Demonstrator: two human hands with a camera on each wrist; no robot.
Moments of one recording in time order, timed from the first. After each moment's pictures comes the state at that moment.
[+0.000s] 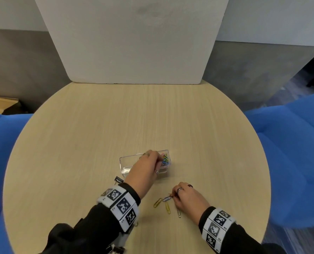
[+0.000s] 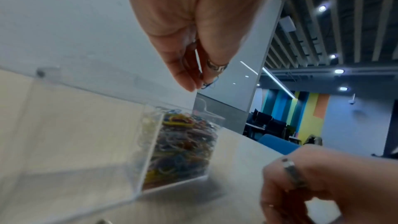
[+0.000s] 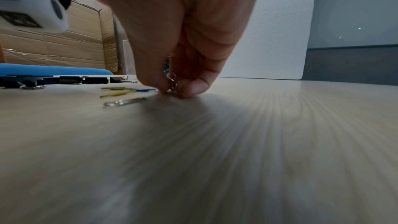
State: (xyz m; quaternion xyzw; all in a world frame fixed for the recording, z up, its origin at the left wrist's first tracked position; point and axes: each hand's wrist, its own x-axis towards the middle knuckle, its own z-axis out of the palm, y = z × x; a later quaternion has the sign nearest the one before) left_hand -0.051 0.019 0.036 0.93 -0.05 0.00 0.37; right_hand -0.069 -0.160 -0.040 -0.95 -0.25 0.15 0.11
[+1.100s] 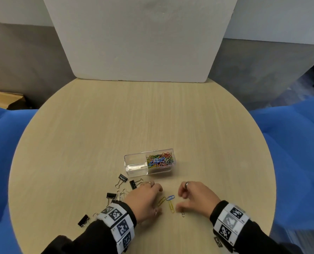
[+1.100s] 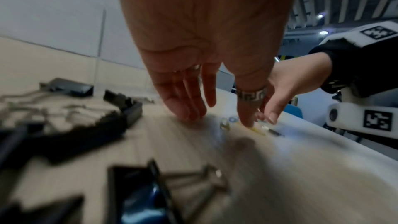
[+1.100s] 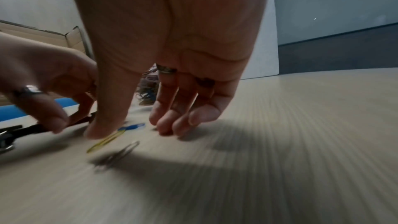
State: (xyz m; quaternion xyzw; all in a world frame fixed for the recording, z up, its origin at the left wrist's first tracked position) left_hand -0.097 0.029 -0.001 0.94 -0.13 -0.25 0.21; right_hand -0.050 -0.169 -0.003 -0.91 -0.17 0.32 0.19
